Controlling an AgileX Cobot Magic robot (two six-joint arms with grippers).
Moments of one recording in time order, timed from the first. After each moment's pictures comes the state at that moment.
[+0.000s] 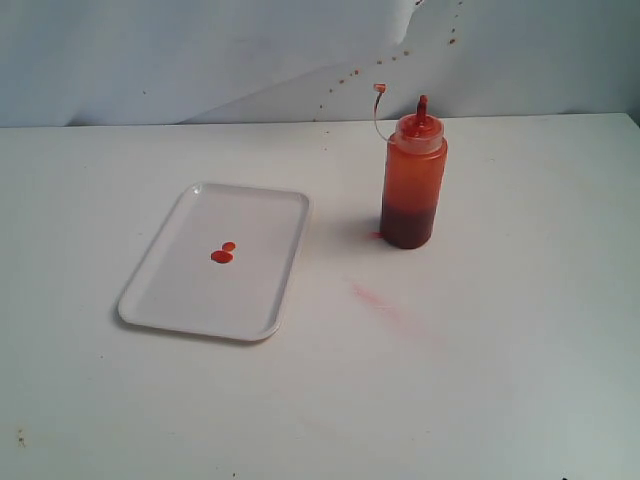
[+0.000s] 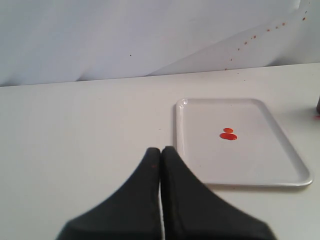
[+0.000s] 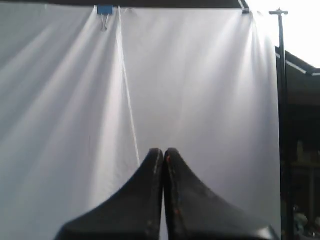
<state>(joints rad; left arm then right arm) -0.12 0.00 0.00 0.01 0.29 0.01 0.02 0.02 -0.57 -0.09 0.19 -0.01</state>
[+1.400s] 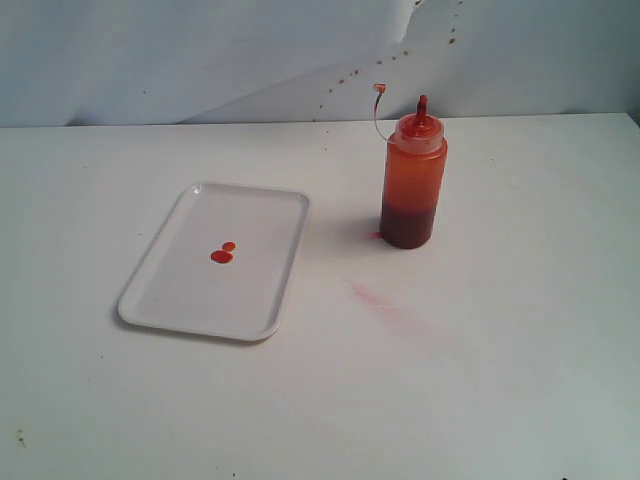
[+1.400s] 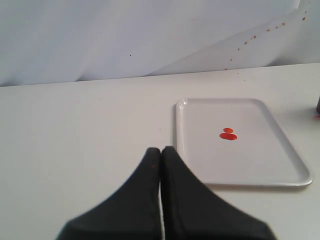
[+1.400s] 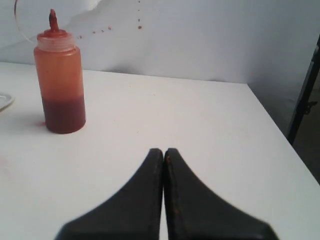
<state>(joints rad) -0.12 0.00 0.00 0.01 0.29 0.01 0.02 0.01 0.00 -0.09 0.27 -0.01</state>
